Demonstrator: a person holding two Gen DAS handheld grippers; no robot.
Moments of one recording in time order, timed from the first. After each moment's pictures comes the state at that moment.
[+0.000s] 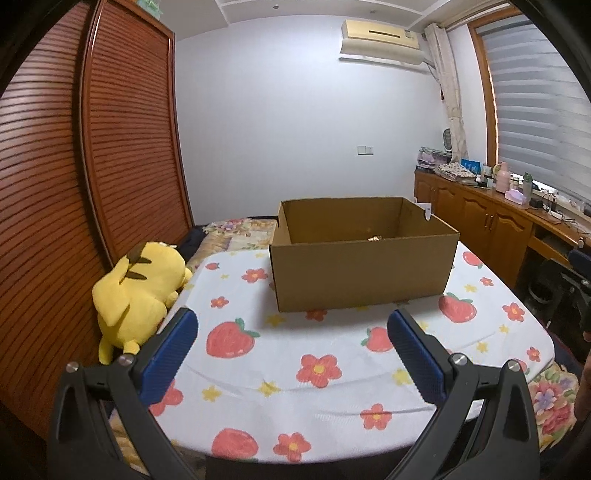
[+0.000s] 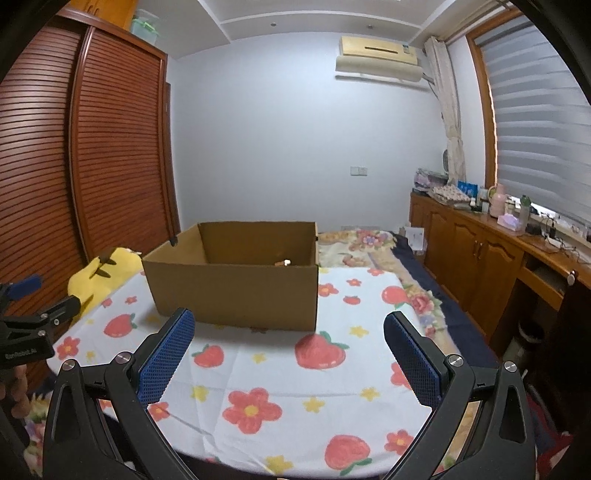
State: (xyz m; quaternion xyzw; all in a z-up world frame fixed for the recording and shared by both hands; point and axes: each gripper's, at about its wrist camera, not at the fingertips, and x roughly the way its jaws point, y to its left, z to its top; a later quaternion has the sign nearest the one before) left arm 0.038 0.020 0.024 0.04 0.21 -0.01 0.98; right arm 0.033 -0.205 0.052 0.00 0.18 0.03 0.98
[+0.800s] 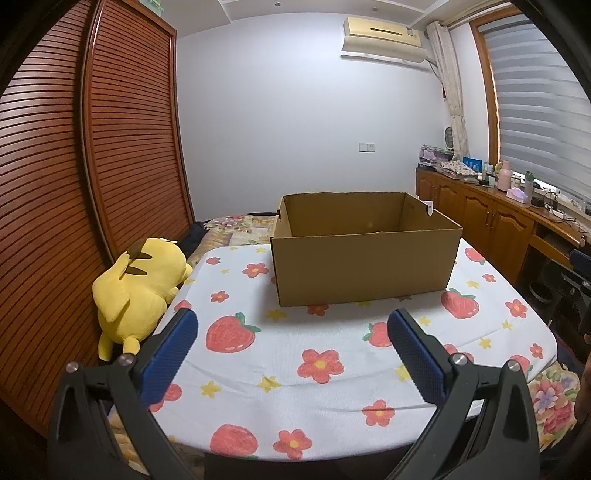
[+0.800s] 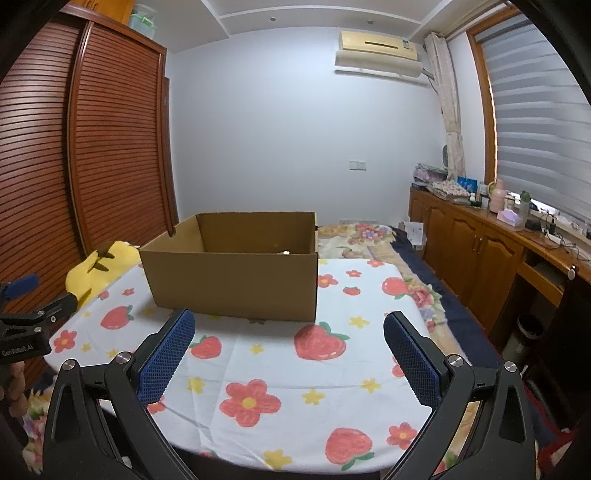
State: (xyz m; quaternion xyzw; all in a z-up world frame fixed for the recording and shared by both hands) left arm 0.042 0.021 0.017 0.04 0.21 0.00 0.98; right arm 0.035 -0.205 0.045 0.00 0.18 0.03 0.98
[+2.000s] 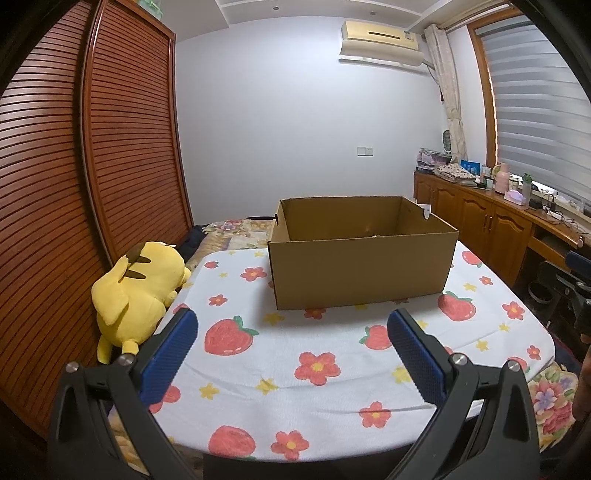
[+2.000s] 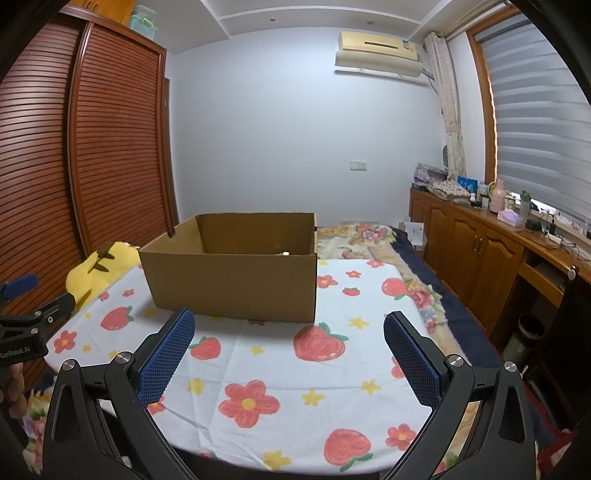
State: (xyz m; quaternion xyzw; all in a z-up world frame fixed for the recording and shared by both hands) left arm 0.038 0.019 0.020 0.04 0.21 -0.01 0.98; right arm 0.036 -0.203 0.046 0.00 0.18 0.03 0.98
